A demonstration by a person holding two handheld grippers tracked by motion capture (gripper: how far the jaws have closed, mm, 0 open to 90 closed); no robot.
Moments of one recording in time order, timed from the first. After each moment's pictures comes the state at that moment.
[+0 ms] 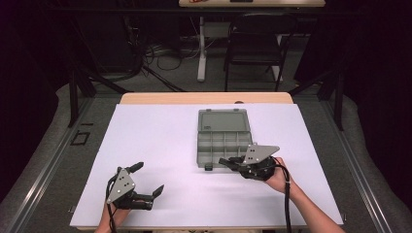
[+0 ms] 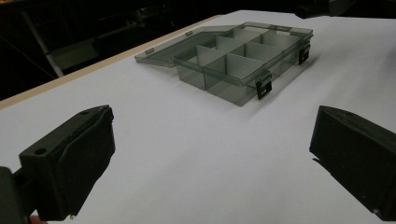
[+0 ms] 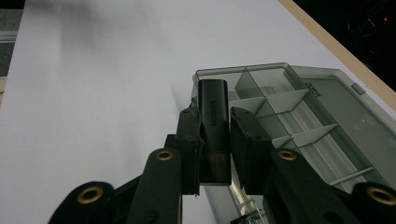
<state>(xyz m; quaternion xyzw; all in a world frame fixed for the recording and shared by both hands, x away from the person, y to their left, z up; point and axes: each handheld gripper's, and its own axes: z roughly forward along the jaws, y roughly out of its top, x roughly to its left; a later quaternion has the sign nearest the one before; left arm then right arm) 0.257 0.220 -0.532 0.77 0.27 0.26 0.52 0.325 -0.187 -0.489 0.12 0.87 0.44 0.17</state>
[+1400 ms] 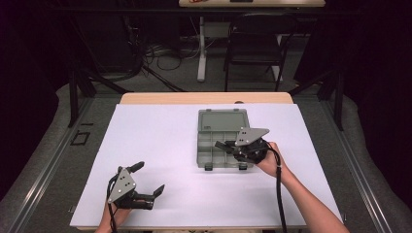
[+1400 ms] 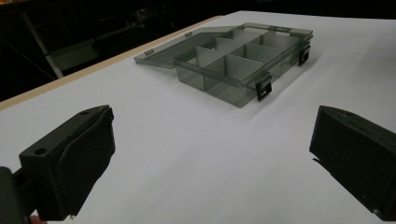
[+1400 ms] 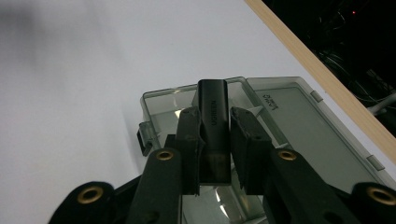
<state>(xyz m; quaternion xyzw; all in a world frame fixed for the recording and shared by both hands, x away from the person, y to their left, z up) 0.258 0.219 -0.532 0.77 0.28 0.26 0.52 0.362 -0.168 -0.468 0.15 0.87 0.42 0.20</state>
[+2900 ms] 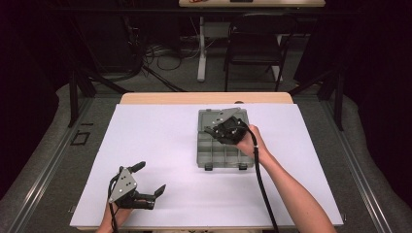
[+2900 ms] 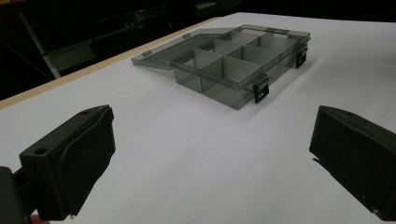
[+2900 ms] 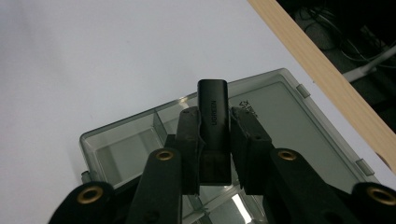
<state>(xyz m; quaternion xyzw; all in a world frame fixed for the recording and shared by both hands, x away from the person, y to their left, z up) 0.258 0.216 -0.532 0.77 0.27 0.25 0.52 0.417 -0.116 -0.458 0.21 0.89 0.35 0.20</state>
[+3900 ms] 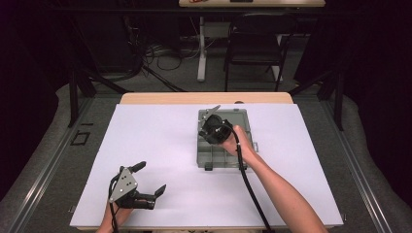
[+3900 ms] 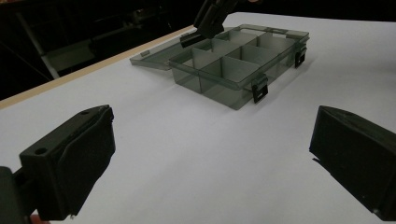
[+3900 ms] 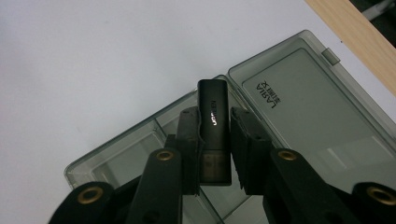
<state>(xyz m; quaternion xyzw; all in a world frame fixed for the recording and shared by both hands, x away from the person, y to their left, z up) 0.259 0.215 -0.532 0.77 0.27 0.25 0.52 0.436 -0.074 -0.476 0.28 0.90 0.27 0.17</state>
